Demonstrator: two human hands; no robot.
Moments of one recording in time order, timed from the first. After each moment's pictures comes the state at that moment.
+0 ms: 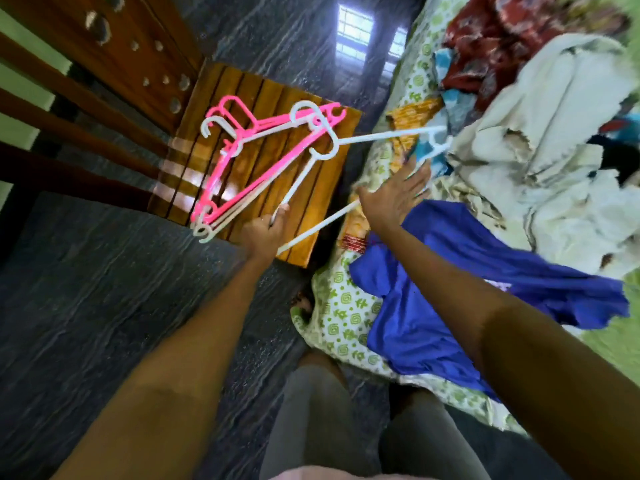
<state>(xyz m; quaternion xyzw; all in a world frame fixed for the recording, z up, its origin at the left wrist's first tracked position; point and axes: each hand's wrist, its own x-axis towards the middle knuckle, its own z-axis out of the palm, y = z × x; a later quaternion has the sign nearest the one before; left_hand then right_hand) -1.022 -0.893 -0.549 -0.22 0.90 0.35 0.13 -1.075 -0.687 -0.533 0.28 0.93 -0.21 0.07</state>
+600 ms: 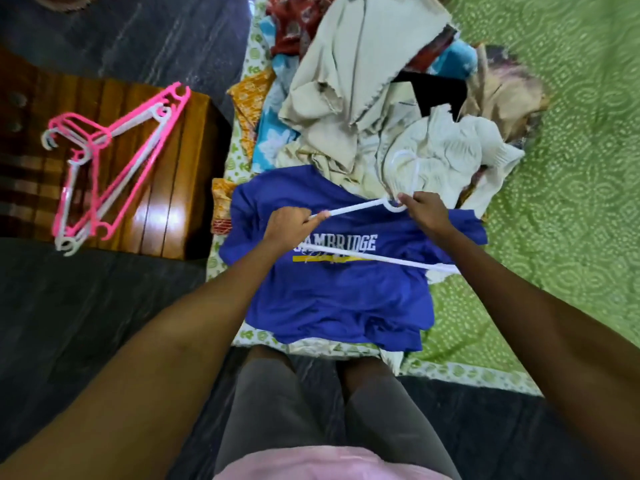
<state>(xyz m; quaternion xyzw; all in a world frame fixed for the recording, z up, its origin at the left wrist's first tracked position) -0.976 -0.577 -0.554 0.14 0.92 0.23 0.28 -0.936 -0.314 -0.542 0.33 0.83 -0.42 0.19</state>
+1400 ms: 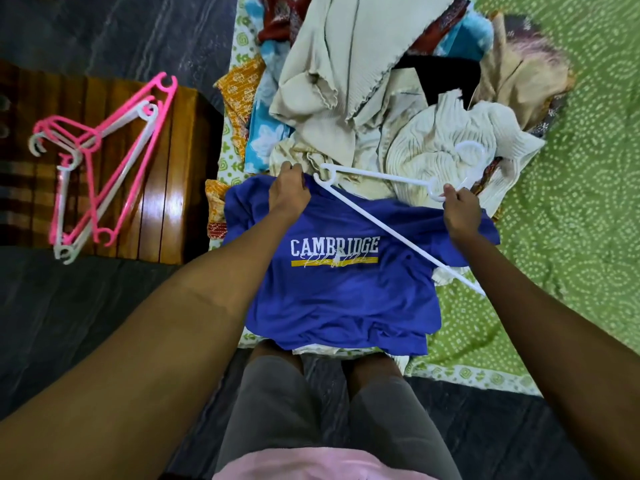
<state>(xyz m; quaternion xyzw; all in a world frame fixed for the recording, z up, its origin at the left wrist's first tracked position) -1.042 -0.539 -0.586 0.04 0.96 0.14 0.25 -0.934 -0.272 -0.569 0.45 0.80 -0.38 0.09</state>
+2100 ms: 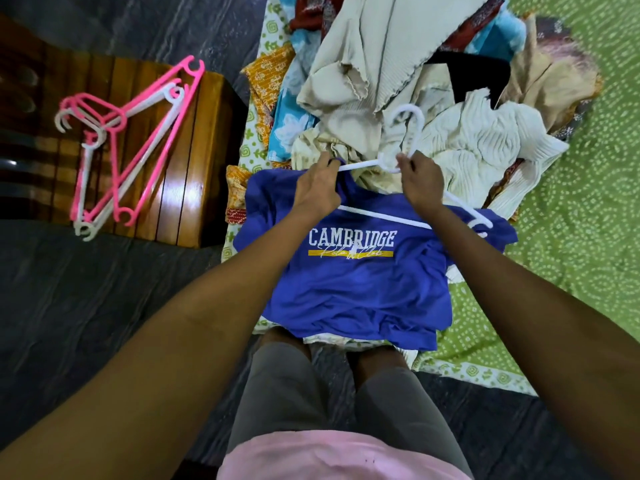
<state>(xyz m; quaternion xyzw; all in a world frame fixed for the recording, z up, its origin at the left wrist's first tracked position) -1.023 -0.539 -0.549 0.16 0.95 0.13 0.23 -0.992 -0.360 -0.550 0.28 0.89 -0.34 0.10</state>
